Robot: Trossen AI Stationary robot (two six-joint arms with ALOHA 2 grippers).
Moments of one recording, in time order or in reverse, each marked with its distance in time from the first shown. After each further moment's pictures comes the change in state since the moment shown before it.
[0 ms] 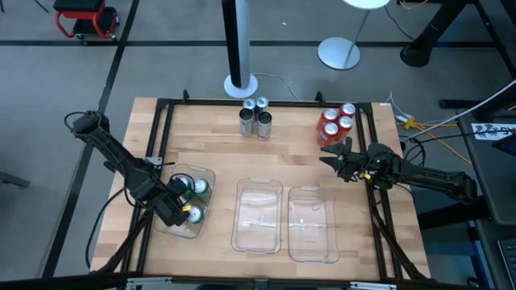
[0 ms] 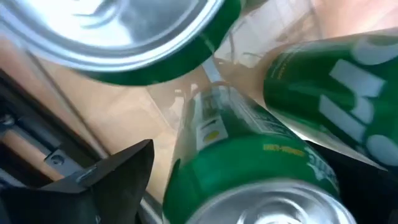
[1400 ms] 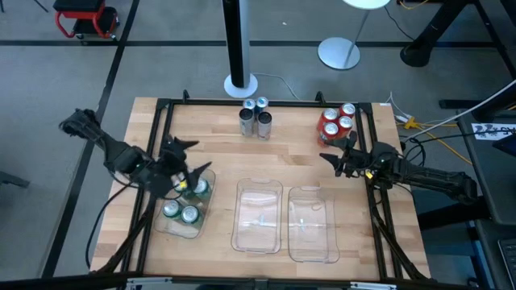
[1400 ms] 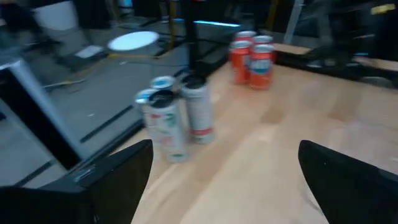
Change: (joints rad) left arm 0.187 -0.243 0.123 0.300 -1.055 0.951; right arm 0.000 0.000 0.002 0.133 0.050 0.237
